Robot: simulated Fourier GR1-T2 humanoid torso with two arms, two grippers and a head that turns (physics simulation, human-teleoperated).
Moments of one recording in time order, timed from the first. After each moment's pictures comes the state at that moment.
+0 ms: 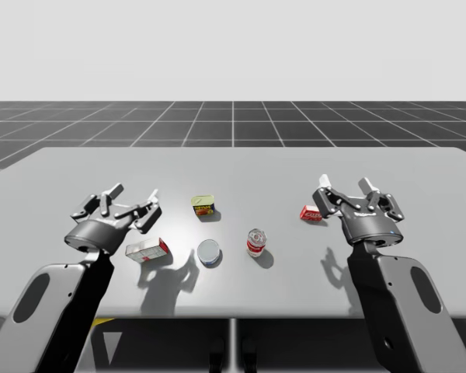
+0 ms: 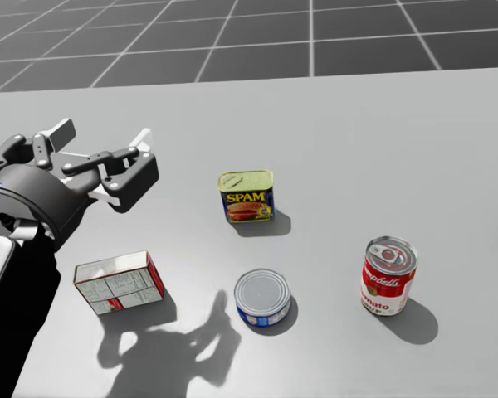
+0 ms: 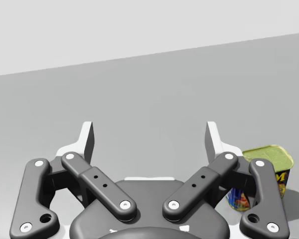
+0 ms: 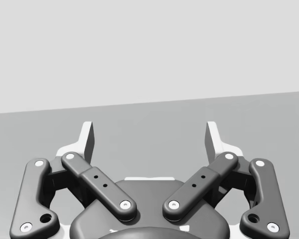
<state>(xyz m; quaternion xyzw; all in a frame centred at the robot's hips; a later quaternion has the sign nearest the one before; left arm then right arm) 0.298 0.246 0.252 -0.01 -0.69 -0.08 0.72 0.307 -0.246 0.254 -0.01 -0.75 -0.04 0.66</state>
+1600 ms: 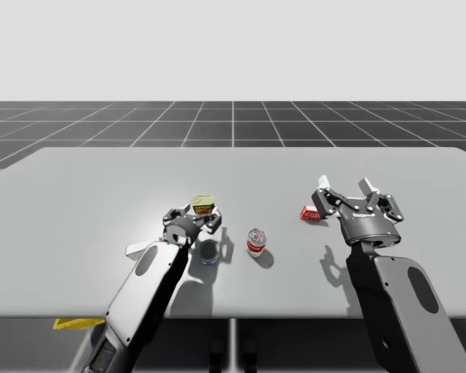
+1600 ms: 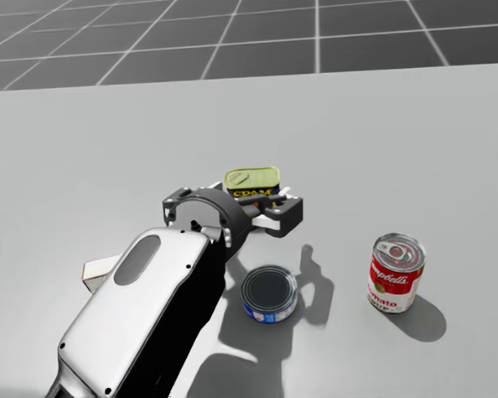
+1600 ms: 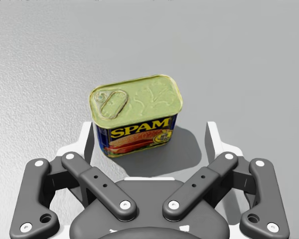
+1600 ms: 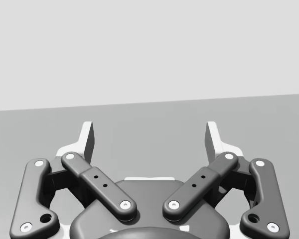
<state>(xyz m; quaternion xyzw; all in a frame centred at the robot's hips) 0.346 0.127 0.188 -0.08 -0.53 -0.07 0.84 0.307 -0.244 0.252 -0.03 -0.75 -0.04 0.66</state>
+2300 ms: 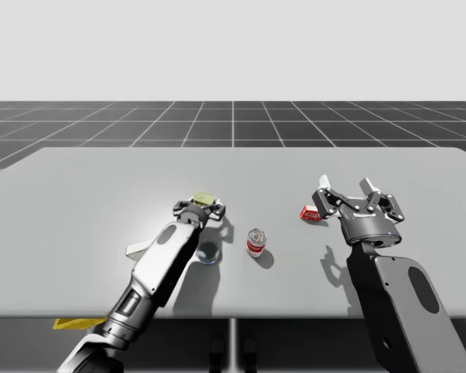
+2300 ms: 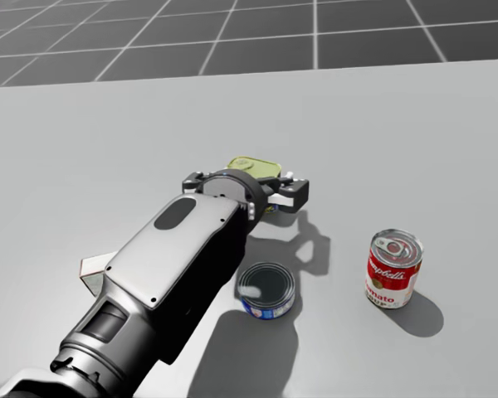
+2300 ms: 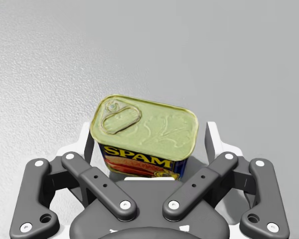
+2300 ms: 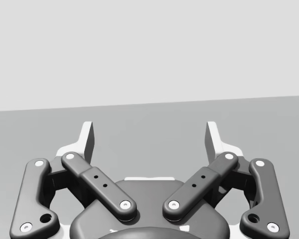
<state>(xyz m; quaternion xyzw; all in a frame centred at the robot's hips) 0.392 0.110 0.172 -0.03 -0.53 -0.05 0.85 0.307 -0.245 0.252 -0.03 -0.75 -0.04 0.66</state>
